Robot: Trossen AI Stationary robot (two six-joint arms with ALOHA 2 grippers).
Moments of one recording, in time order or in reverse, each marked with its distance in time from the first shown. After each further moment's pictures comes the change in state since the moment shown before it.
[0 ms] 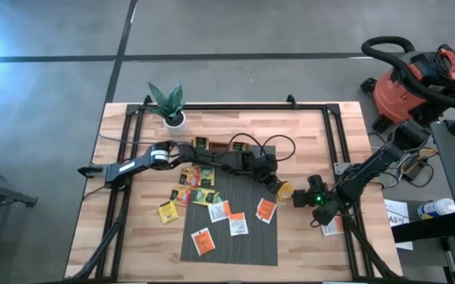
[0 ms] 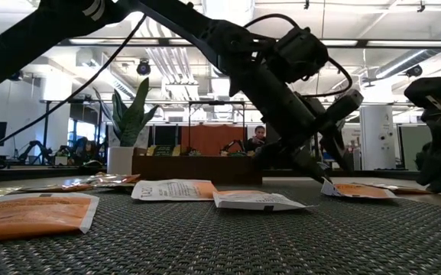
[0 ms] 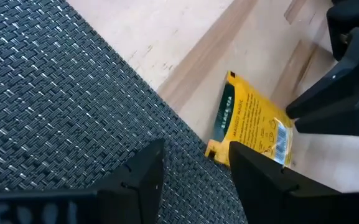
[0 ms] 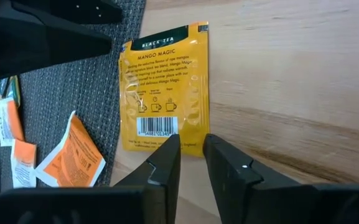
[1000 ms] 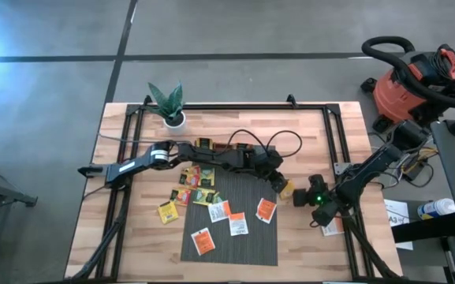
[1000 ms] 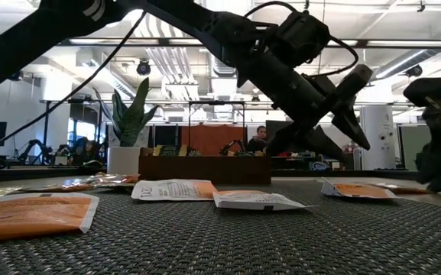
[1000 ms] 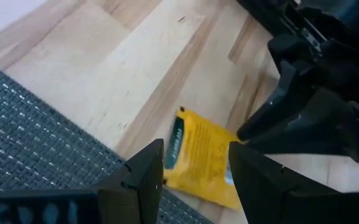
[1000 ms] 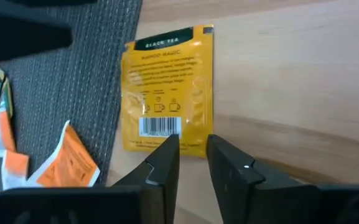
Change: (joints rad) left arm 0.006 -0.003 0.066 0.058 -0.001 0.113; right arm 0.001 0.000 0.023 -0.074 0.026 0.033
